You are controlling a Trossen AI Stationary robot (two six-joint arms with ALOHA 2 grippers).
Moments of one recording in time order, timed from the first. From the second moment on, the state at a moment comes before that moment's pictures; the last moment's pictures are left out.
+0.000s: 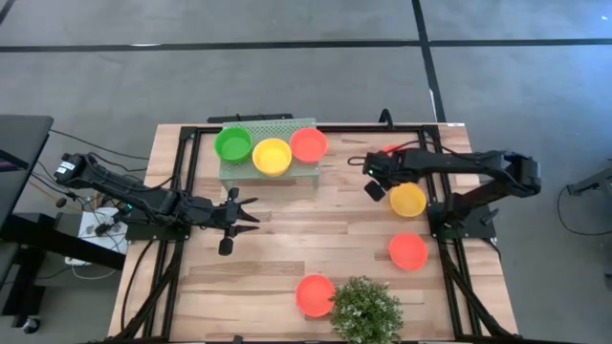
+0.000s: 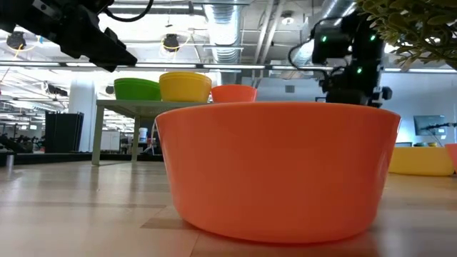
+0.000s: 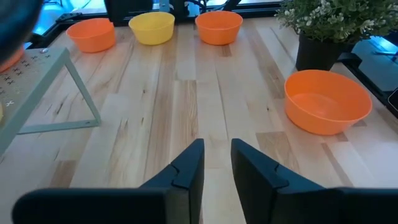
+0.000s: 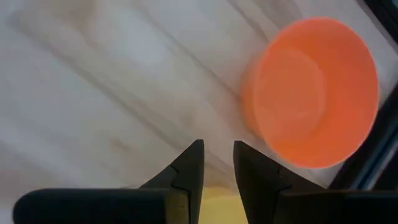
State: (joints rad) left arm -0.33 0.83 0.38 0.03 -0.26 -0.03; right arm -0.31 1.34 0.83 -0.91 0.37 0.52
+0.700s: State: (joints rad) left arm -0.33 0.83 0.38 0.03 -0.26 -0.03; right arm -0.54 1.49 0.83 -0.77 0.34 0.33
